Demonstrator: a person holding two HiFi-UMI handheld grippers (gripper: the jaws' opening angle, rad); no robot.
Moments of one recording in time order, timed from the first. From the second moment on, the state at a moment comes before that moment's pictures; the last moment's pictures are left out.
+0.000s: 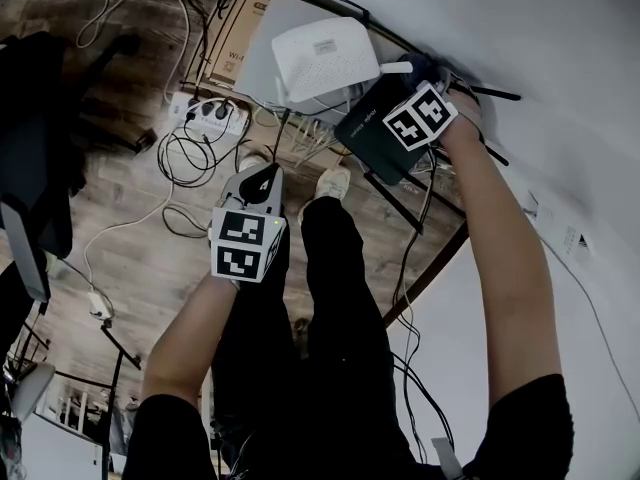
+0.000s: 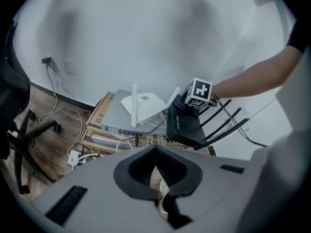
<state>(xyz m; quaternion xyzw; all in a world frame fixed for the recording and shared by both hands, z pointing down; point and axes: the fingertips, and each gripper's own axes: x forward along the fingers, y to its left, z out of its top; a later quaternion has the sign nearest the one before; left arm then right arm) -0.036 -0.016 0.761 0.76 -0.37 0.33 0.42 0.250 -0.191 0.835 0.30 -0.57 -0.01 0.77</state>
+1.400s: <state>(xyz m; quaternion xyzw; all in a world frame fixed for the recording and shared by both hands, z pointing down) -0.020 -0.018 0.759 0.76 -0.37 0.31 0.42 0.142 -0.024 0.820 0.18 -0.68 0.25 0.66</state>
